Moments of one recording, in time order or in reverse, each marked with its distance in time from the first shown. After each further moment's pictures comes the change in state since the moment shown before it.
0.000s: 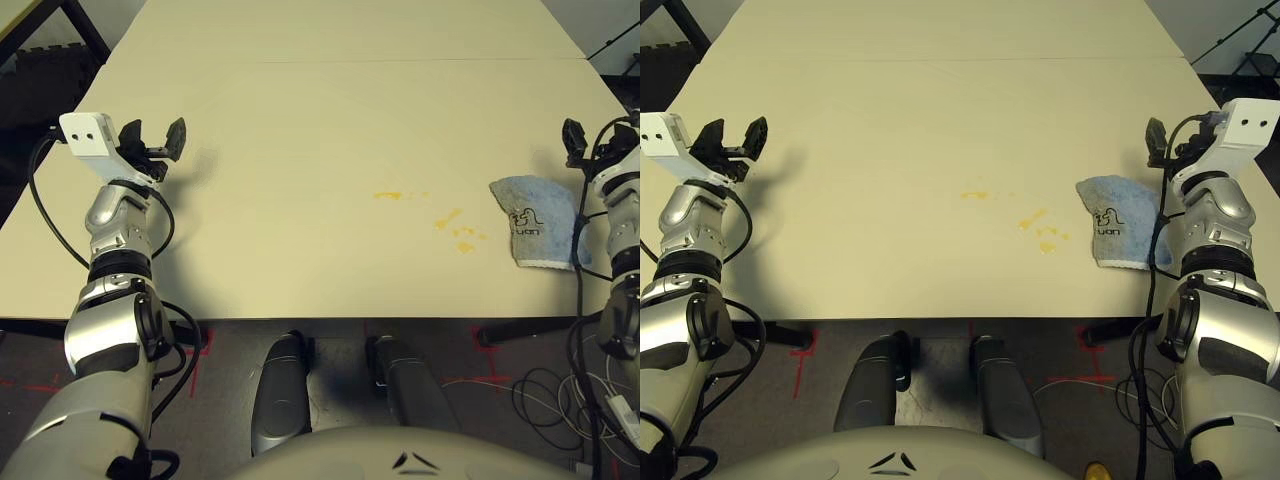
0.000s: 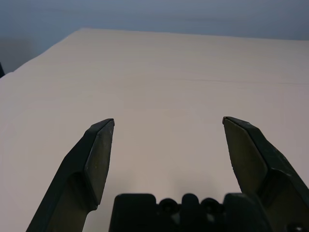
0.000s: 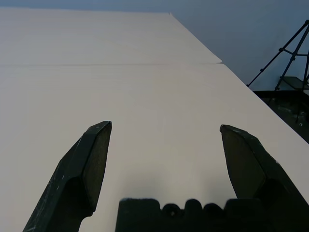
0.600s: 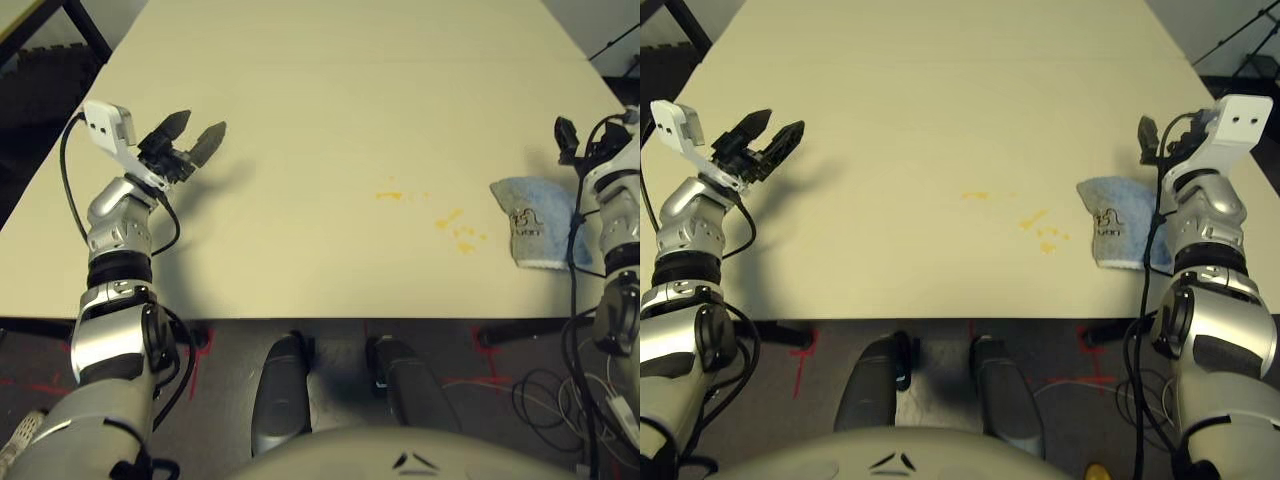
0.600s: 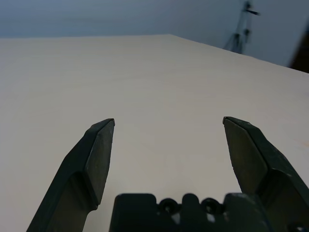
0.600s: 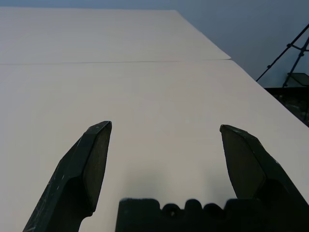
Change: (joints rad) left arm 0.142 -0.028 -0.114 -0.400 -0.114 0.295 -0.456; right arm -0.010 0.021 0.002 0.015 -0.001 0.001 0.000
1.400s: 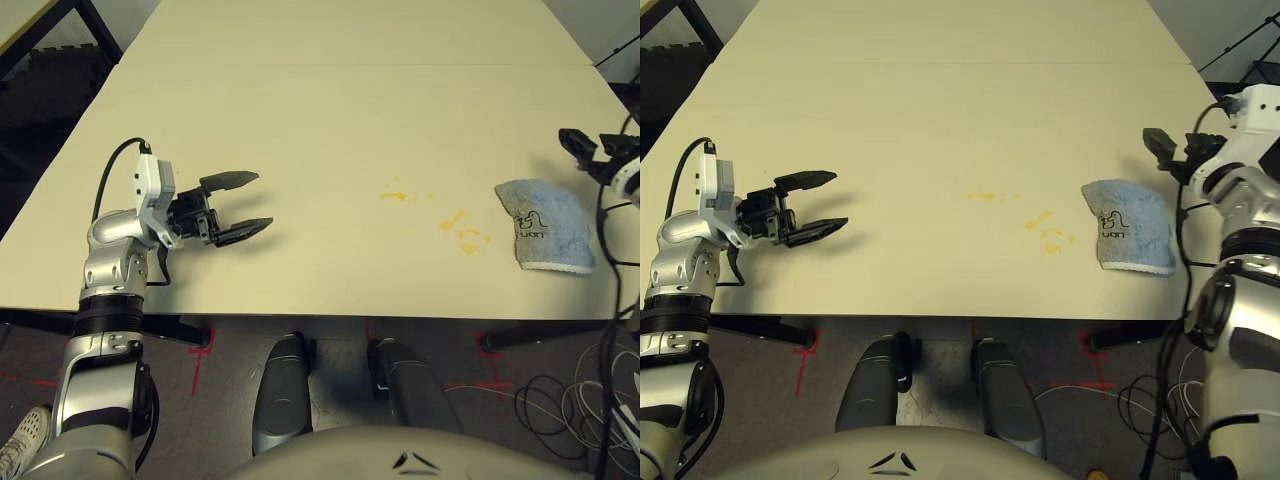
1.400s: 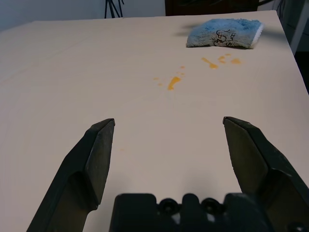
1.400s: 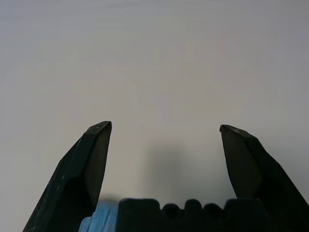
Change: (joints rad) left arm 0.210 0.071 -0.129 -0.251 -0.011 -0.130 -0.359; right arm -0.027 -0.237 0.046 -0.041 0.001 0.578 0.399
